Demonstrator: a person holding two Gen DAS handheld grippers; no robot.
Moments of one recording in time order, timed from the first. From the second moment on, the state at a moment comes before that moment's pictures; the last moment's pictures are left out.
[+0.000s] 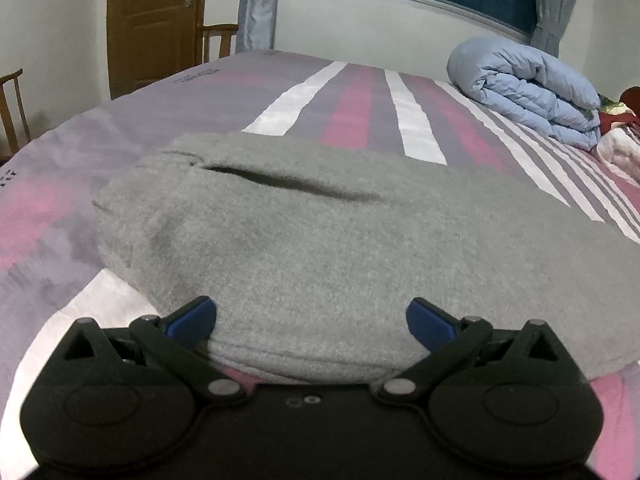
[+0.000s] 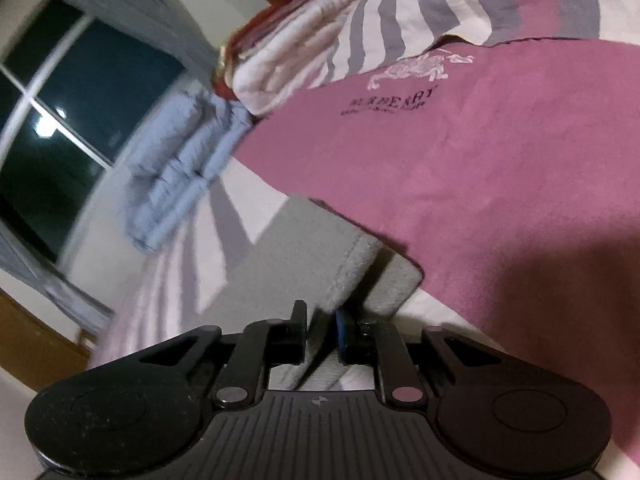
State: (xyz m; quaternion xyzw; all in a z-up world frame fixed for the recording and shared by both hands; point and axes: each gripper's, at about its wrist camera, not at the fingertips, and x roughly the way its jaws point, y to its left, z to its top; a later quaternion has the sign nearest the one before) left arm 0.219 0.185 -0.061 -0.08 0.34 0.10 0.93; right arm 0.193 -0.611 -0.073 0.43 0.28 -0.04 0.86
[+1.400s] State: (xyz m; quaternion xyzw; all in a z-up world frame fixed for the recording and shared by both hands) left arm 0.220 0.183 -0.063 -0.08 0.34 0.10 0.93; right arm 0.145 -0.637 -0.112 0.59 0.22 -0.07 0.77
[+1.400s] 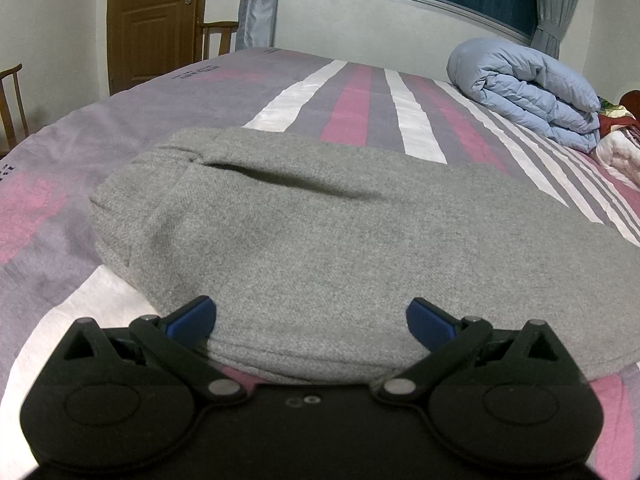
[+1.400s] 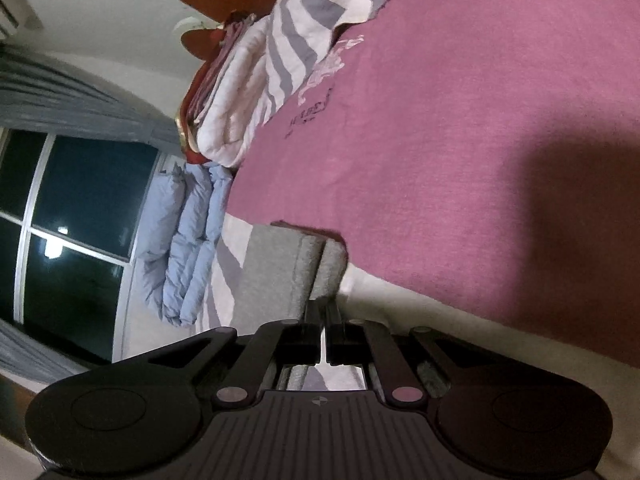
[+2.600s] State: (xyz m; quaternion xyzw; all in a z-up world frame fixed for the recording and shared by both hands) left arm 0.220 0.186 -0.064 -0.09 0.34 0.10 0.93; right arm 0.151 -0.640 -0.108 0.59 0.23 -0.09 0.77
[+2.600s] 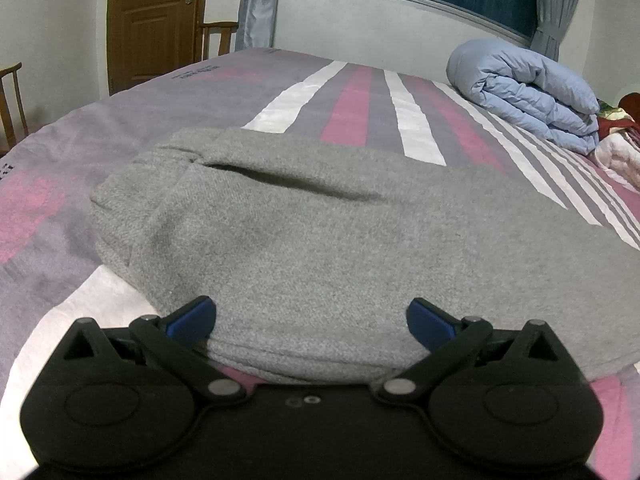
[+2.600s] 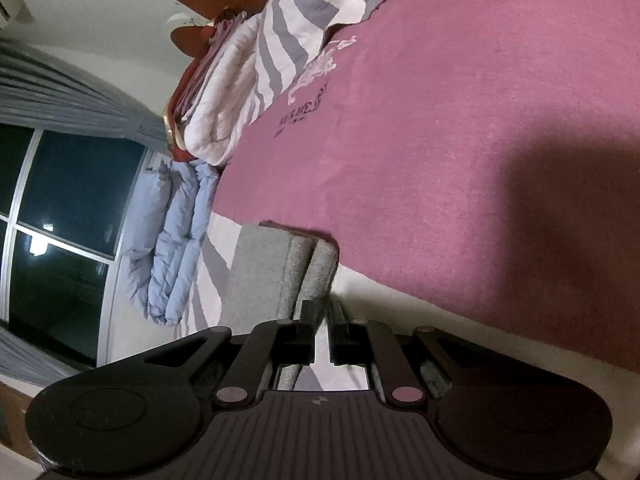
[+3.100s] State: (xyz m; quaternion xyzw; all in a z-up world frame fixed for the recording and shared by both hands) left arm 0.219 0.186 -0.064 -0.09 0.34 0.10 0.93; right arm 0.152 -0.642 -0.100 0.60 0.22 -0.08 0.76
